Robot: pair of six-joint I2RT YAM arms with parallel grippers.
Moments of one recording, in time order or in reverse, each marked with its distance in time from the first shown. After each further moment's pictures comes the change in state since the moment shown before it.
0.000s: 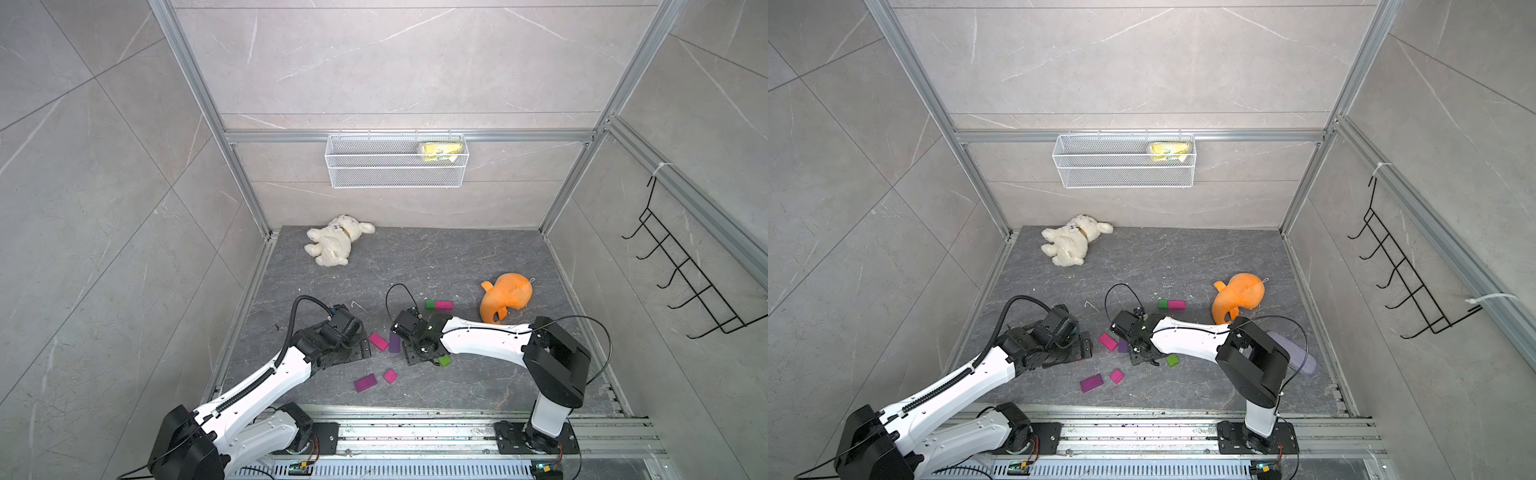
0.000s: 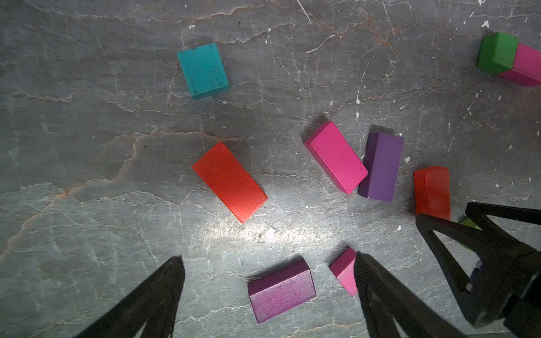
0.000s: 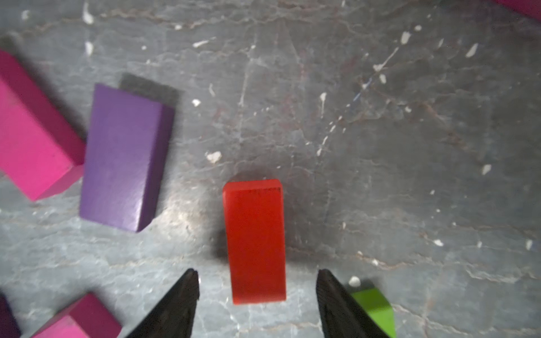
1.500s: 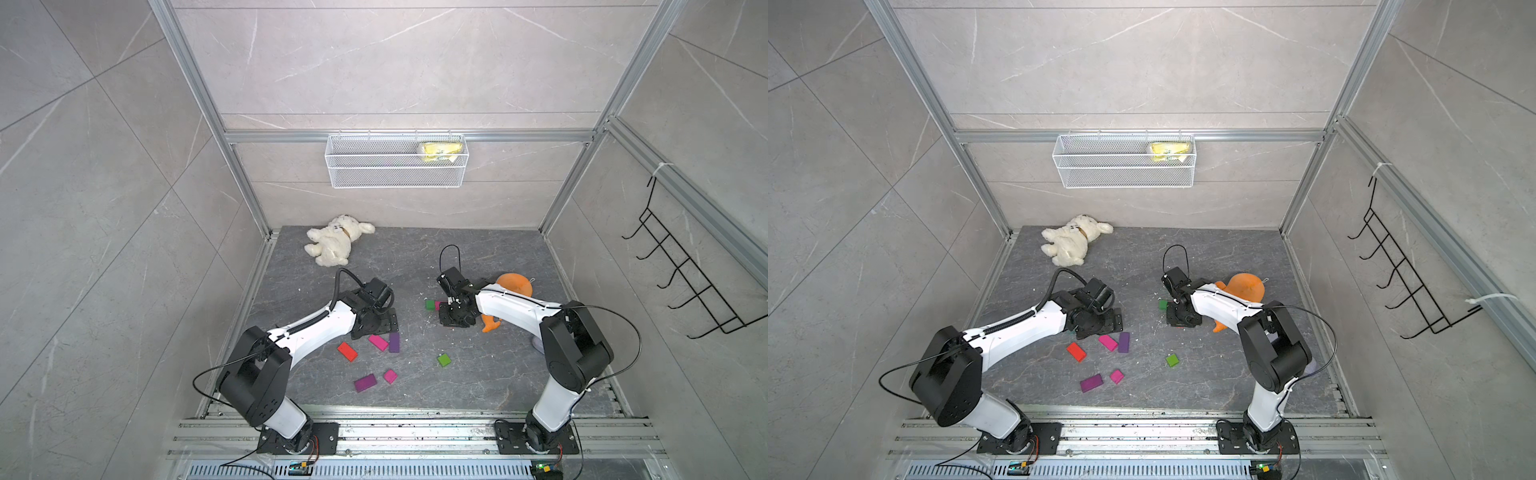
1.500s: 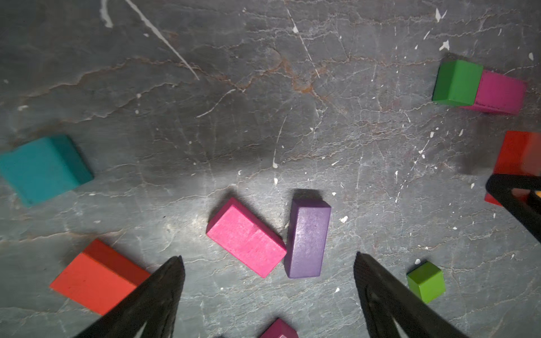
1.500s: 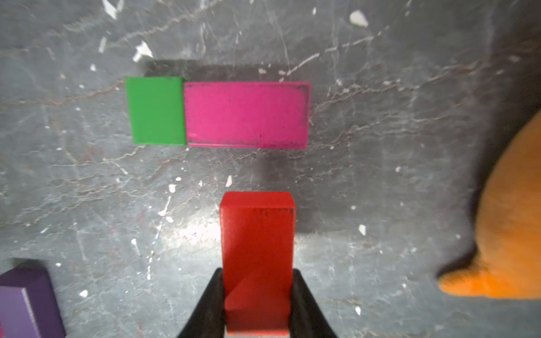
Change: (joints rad) left arm 0.000 0.533 0.346 0.121 0.108 0.063; right arm -0.454 -0.019 0.007 0.006 -0.164 -0.149
